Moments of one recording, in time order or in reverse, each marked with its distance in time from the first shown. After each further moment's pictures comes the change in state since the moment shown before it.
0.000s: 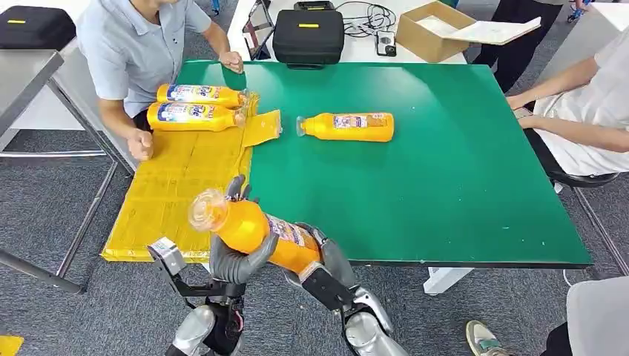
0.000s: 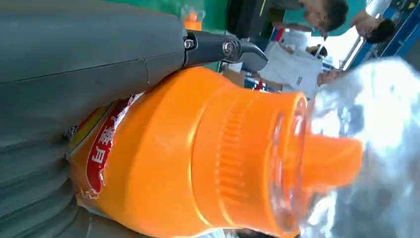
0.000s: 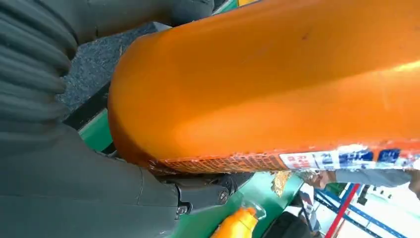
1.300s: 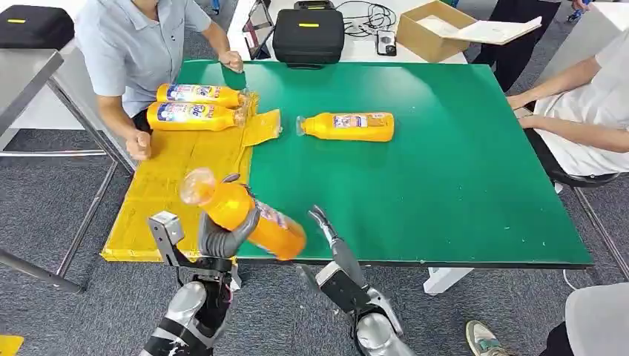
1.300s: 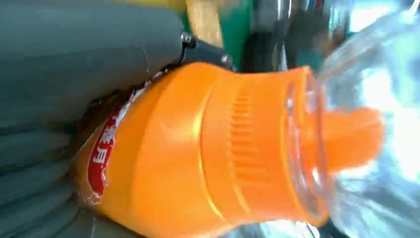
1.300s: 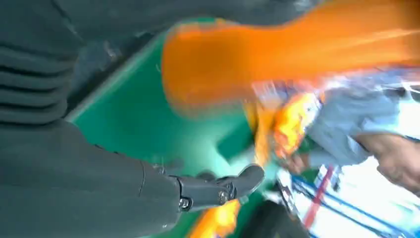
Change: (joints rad) left arm -0.118 0.031 0.127 0.142 -0.179 0.199 0.025; right arm 0.057 -0.045 -0.016 -0.181 -0.078 0.028 -0.030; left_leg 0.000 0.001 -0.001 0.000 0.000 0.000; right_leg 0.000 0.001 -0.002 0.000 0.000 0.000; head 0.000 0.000
